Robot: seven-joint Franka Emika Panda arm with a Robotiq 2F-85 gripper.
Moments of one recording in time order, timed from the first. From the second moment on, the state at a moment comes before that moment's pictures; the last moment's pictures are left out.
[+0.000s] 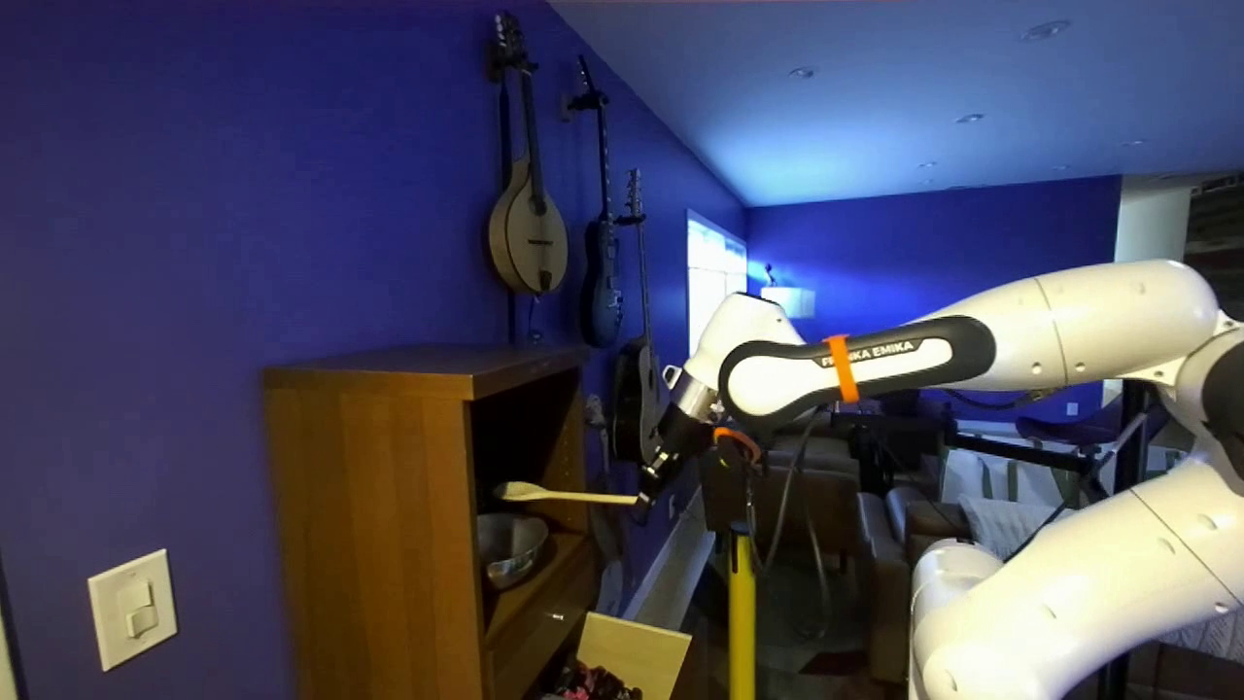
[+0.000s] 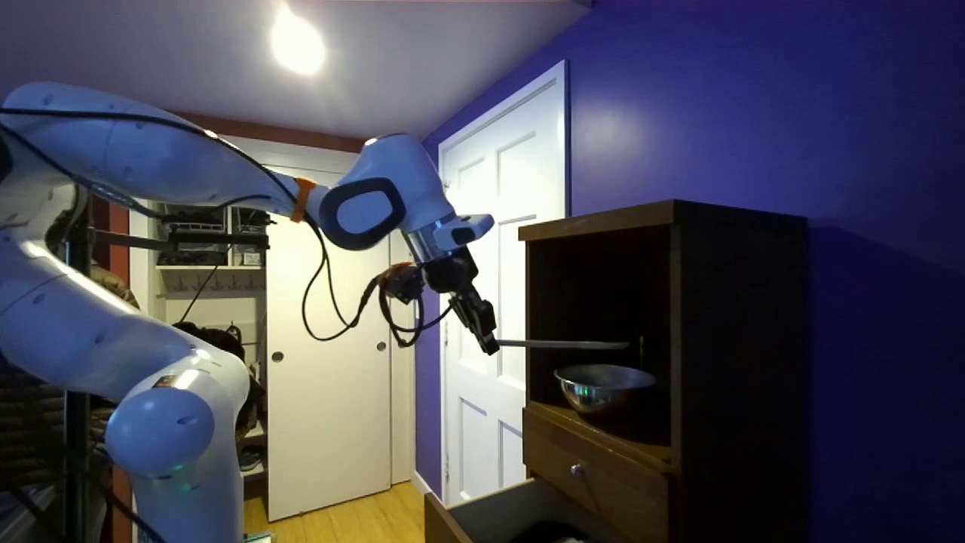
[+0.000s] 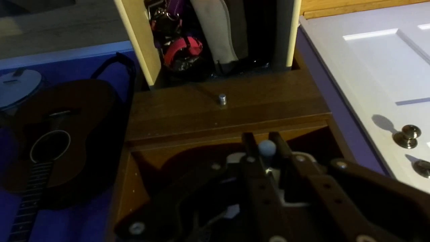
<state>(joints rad) -0.09 -0.90 -0.12 -2.71 0.02 2.31 -0.12</state>
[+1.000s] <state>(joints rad) -0.32 -1.21 -0.06 -2.72 -0.04 1.94 0.21</state>
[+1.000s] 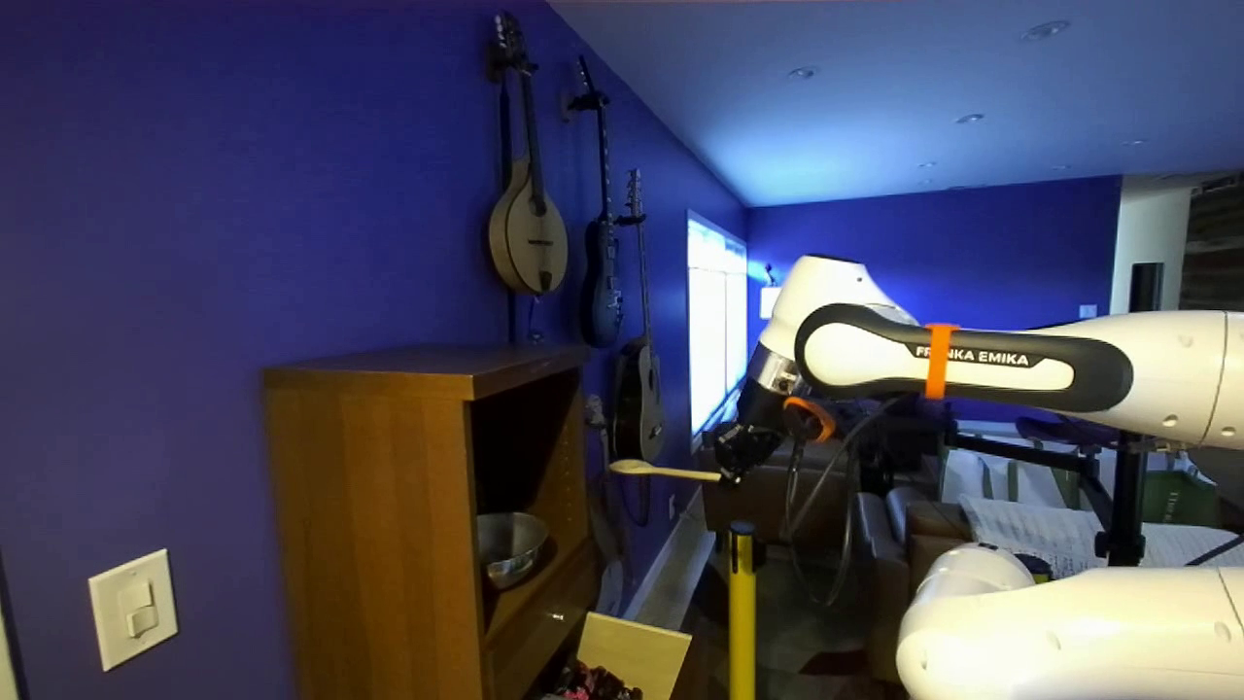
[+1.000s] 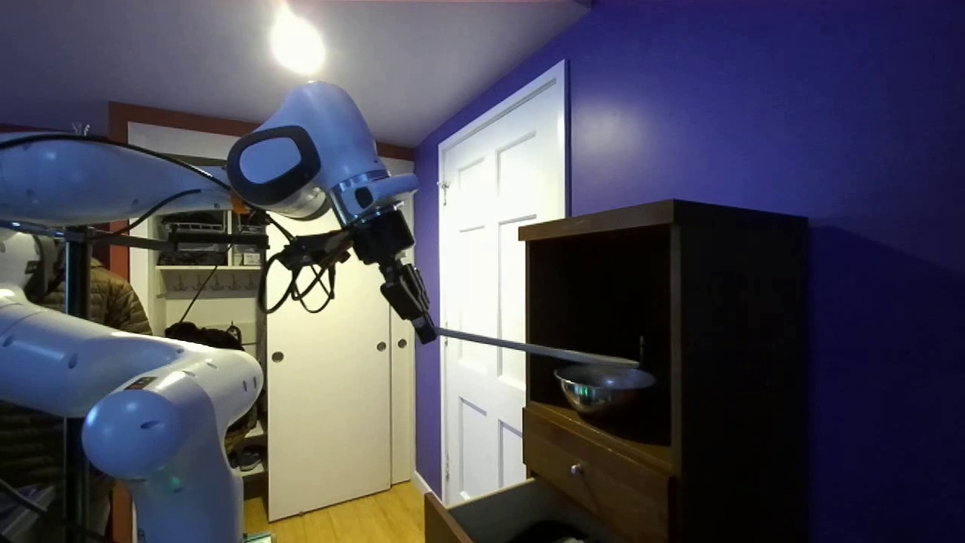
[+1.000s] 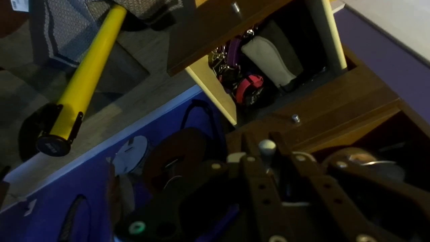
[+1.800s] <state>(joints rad) -0.33 -1.11 0.02 -2.59 -0.09 2.30 0.42</state>
